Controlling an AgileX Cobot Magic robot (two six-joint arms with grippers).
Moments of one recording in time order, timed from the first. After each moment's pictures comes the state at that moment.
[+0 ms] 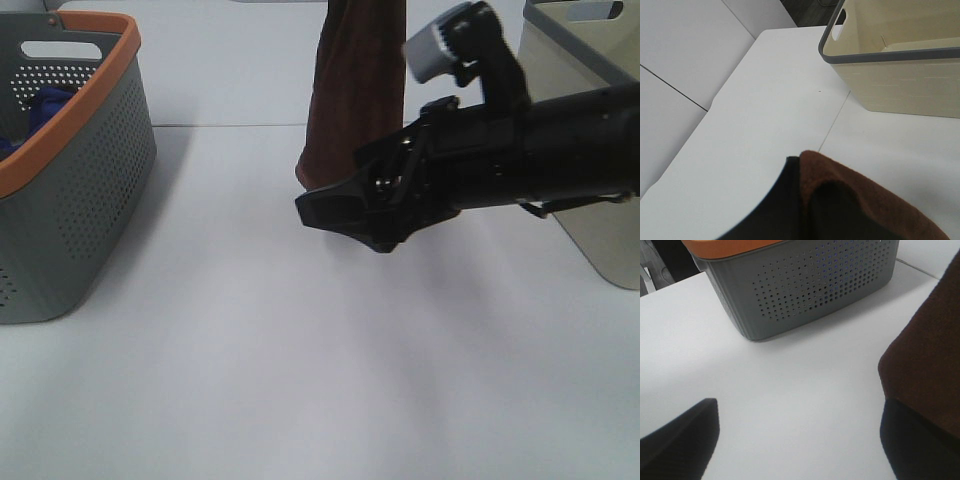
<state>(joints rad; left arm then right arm) -0.73 1.91 -2.03 0.09 0.63 0.47 0.44 1.50 -0.70 1.73 0.33 -1.88</state>
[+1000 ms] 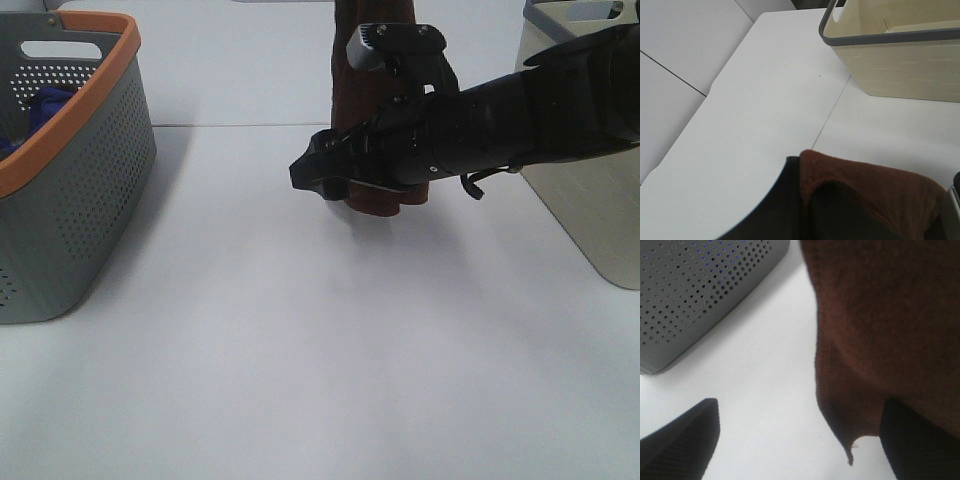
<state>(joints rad) -0.73 1.91 -2.03 0.13 0.67 0.44 0.49 1.74 -0.91 1.73 0.02 -1.54</state>
